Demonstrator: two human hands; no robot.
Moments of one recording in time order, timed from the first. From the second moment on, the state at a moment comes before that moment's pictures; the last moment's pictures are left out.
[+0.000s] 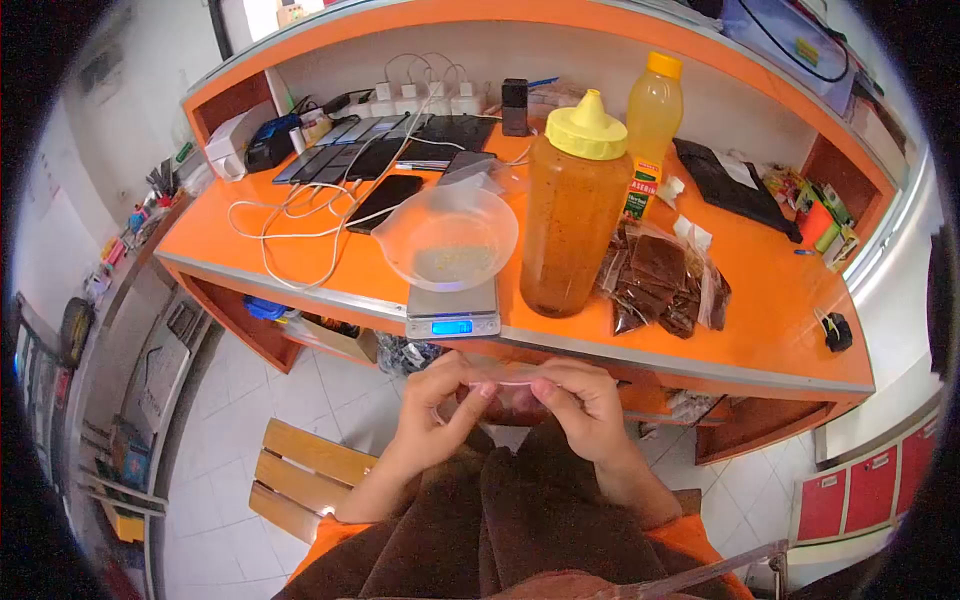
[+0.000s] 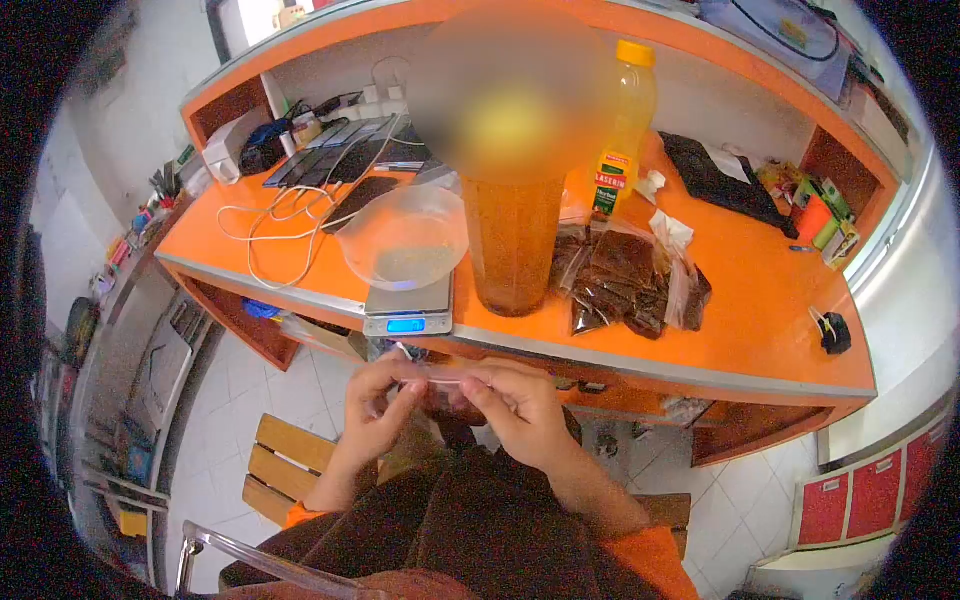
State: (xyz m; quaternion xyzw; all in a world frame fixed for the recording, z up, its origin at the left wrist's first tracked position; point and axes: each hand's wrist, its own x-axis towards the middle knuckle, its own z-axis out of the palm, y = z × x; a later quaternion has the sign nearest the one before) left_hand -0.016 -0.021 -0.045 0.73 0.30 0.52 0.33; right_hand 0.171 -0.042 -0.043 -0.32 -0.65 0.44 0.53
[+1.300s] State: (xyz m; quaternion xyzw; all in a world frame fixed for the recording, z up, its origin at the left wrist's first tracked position) left_hand -0.003 -0.025 -0.089 0.61 0.12 0.42 0.66; right_hand 0.206 -0.037 -0.043 -0.44 -0.72 -0.01 0.53
